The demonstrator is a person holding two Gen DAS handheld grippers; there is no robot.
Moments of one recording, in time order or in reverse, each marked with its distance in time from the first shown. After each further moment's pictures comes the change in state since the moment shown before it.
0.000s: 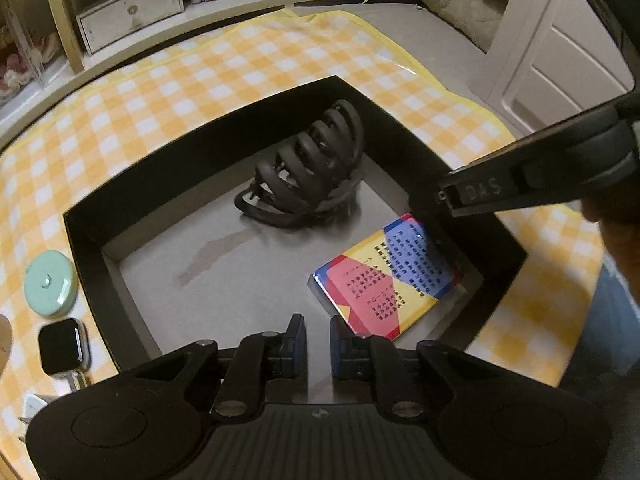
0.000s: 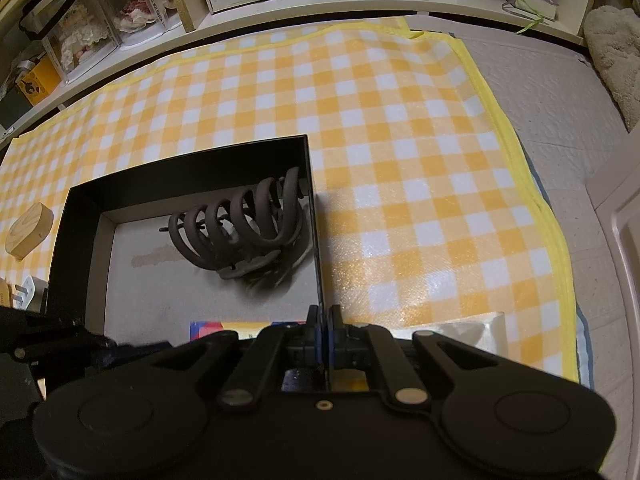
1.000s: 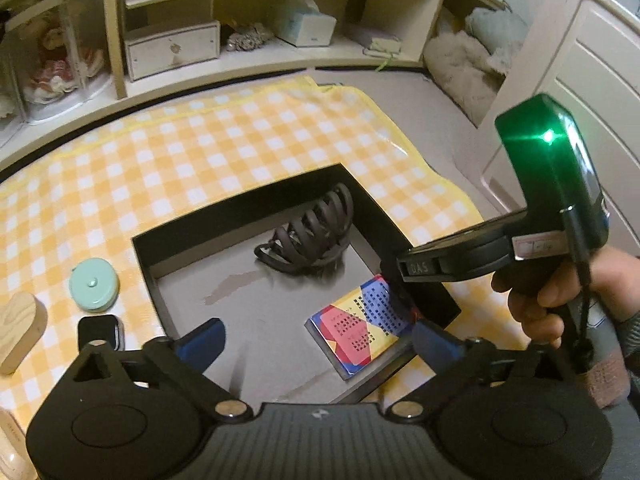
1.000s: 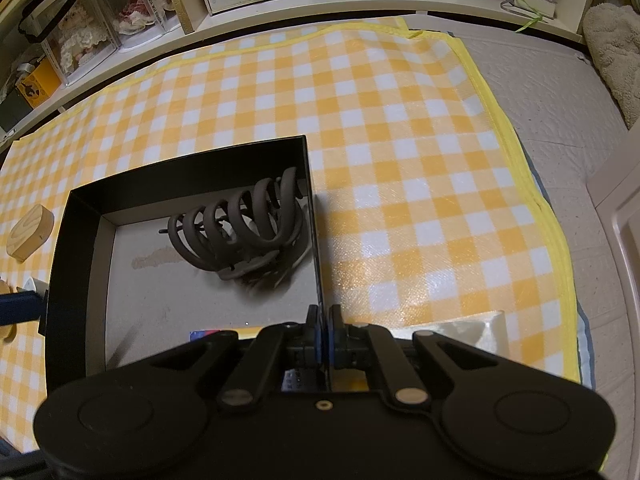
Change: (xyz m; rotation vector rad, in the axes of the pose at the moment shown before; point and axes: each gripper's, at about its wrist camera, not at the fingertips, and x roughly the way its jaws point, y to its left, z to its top) left arm -0.077 0.006 0.002 -0.123 -0.145 -0.025; right arm 0.000 -0.001 0.000 0.000 0.001 0.001
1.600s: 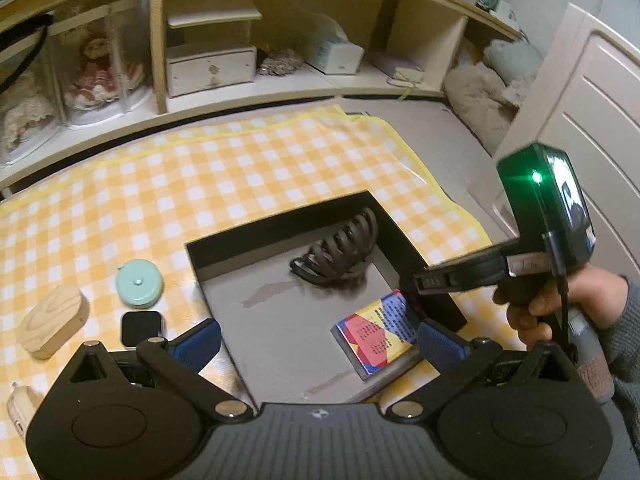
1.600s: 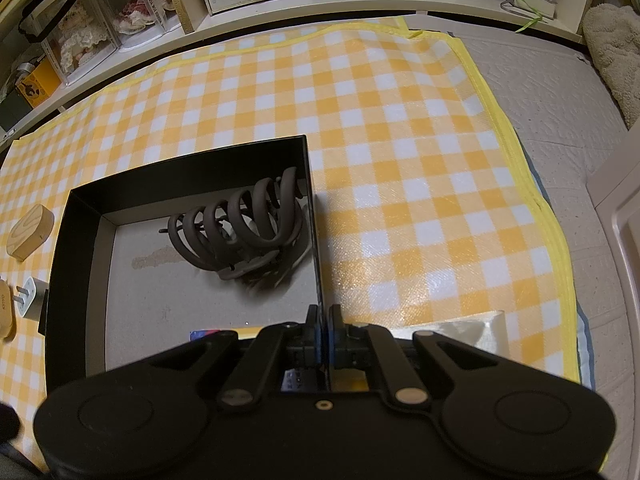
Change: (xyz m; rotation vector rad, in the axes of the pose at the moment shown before) left arm -0.039 0.014 -0.005 -0.056 -0.068 0.055; right arm 0.000 0.000 0.000 0.000 0.000 0.000
